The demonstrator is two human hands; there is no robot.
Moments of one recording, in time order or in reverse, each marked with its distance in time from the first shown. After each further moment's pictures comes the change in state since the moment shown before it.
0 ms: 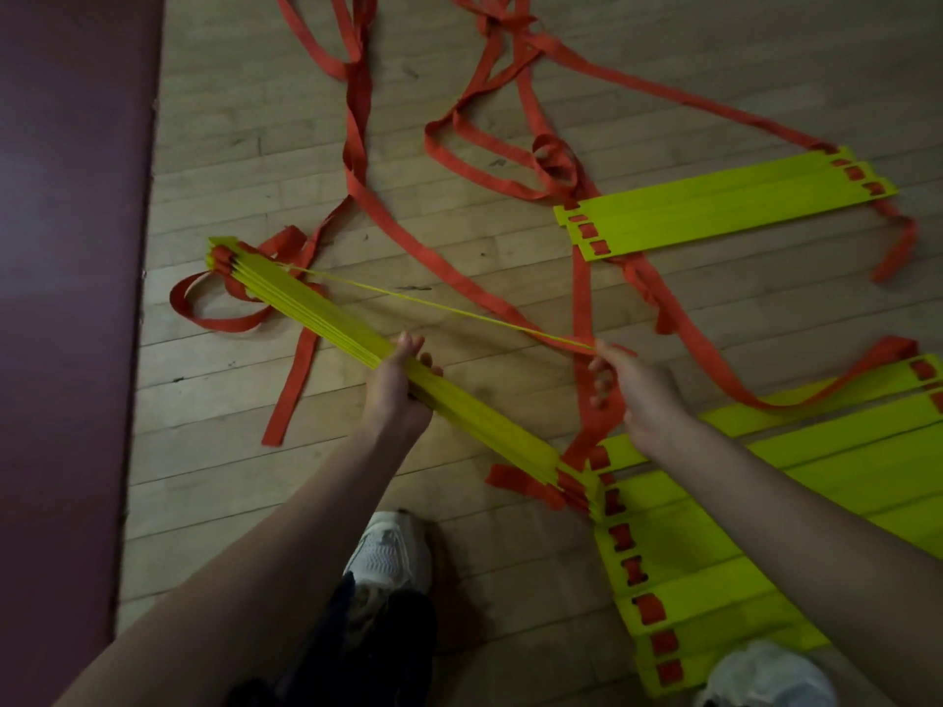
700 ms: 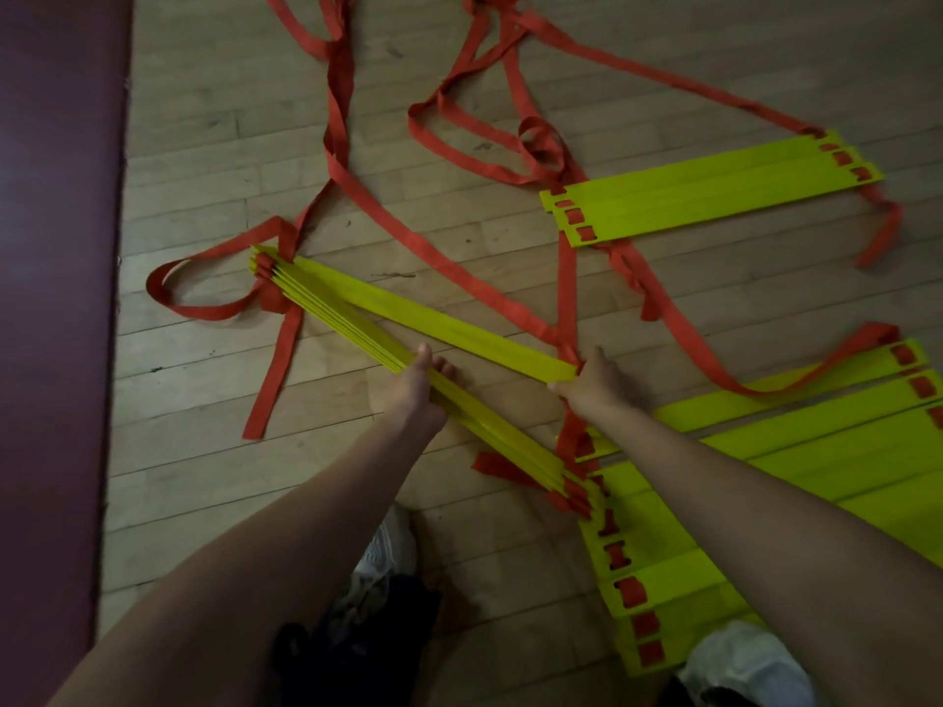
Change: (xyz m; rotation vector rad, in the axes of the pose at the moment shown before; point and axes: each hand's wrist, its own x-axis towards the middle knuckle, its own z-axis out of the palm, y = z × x) left_hand 0.017 -0.044 0.006 0.044 0.059 -0.164; right_hand 0.044 0.037 0.004 -1.067 0.029 -0.117
